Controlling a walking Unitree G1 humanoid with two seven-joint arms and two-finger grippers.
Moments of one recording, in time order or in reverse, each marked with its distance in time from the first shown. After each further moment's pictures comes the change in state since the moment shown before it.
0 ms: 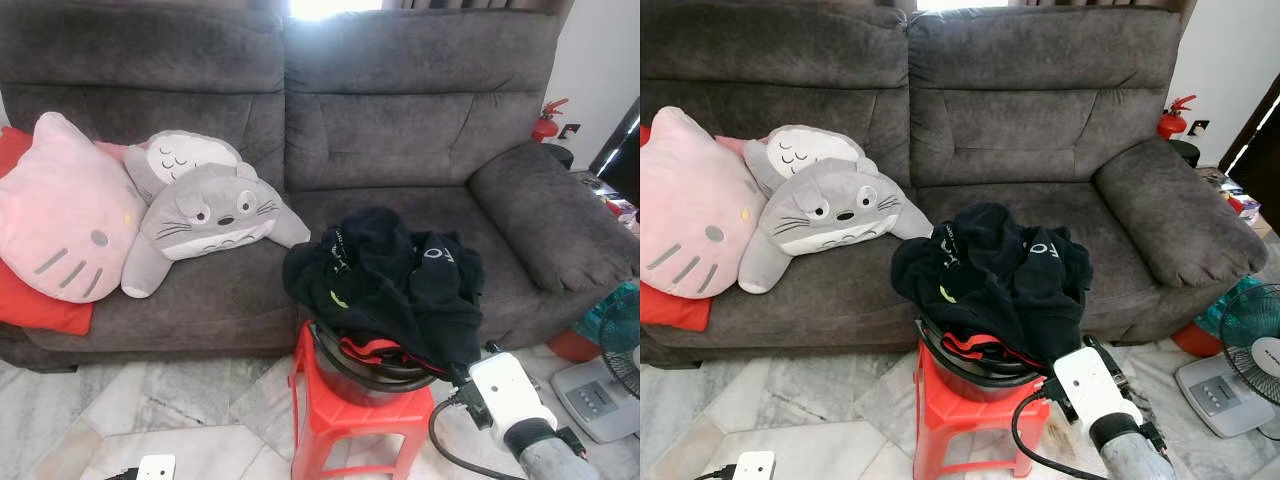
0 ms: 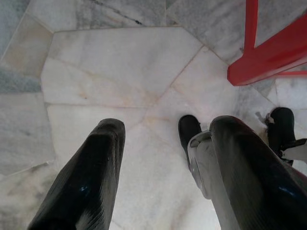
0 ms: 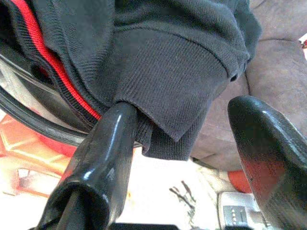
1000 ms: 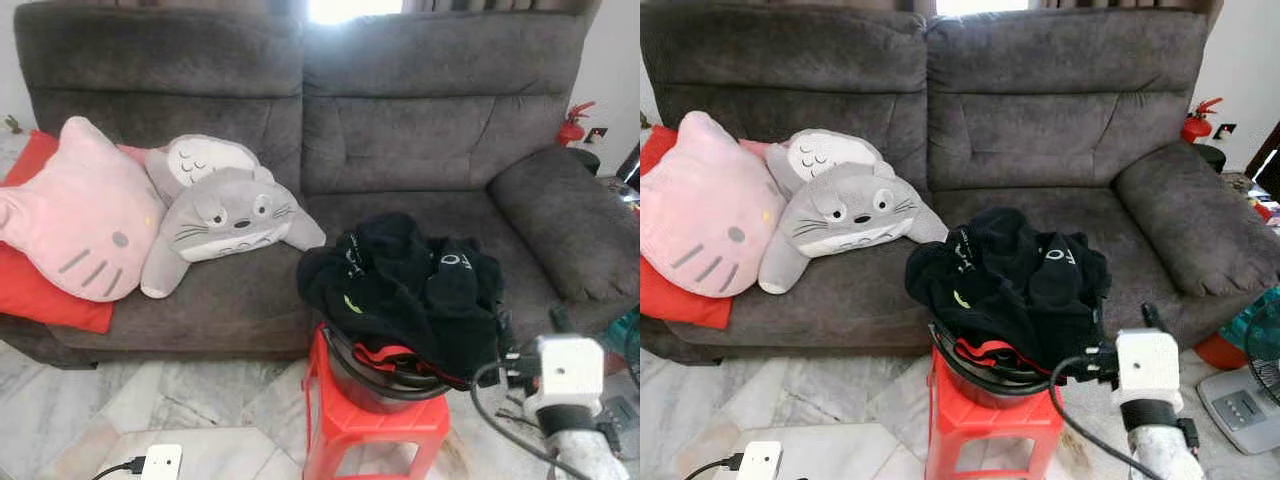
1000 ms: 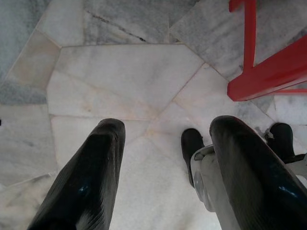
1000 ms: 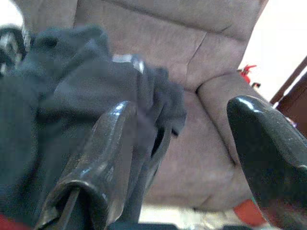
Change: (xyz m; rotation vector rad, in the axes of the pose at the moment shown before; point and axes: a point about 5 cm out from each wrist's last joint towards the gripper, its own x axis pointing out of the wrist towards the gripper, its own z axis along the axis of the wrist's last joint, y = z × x) left arm 0.003 -0.005 0.012 0.008 -0.041 -0.031; right arm -0.008 -0.025 0.002 0.216 -0.209 -0.263
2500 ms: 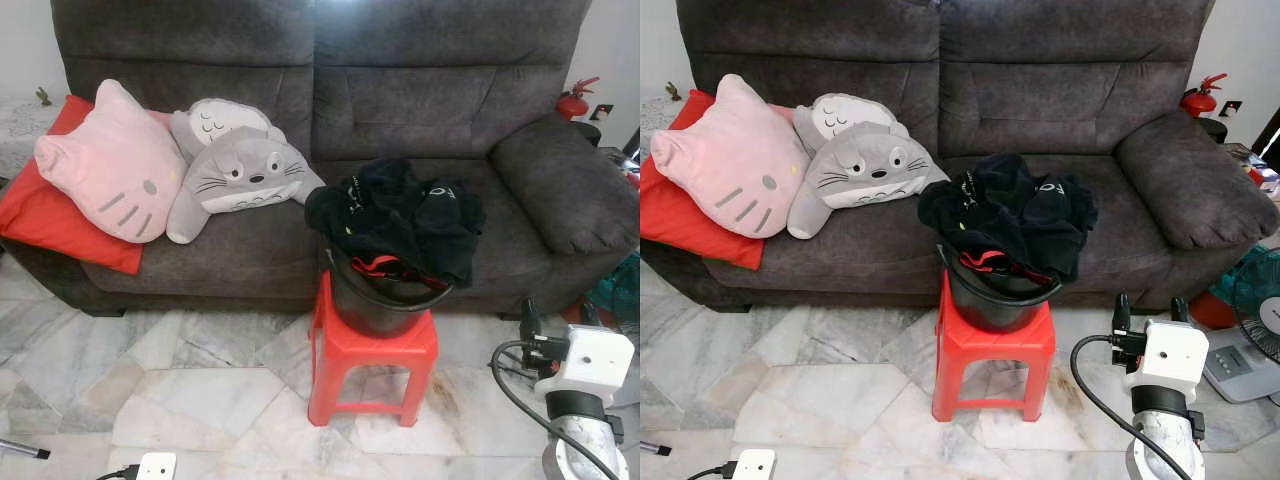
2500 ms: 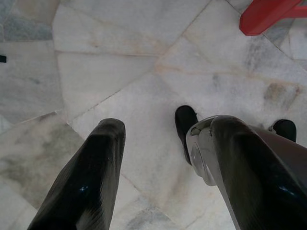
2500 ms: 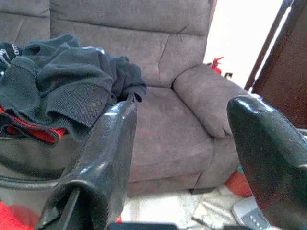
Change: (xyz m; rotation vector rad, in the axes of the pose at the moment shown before) left arm -0.004 0.006 -0.009 0.024 0.020 -0.015; right arm 0.025 -0.015 0.004 0.152 -0.095 -0.207
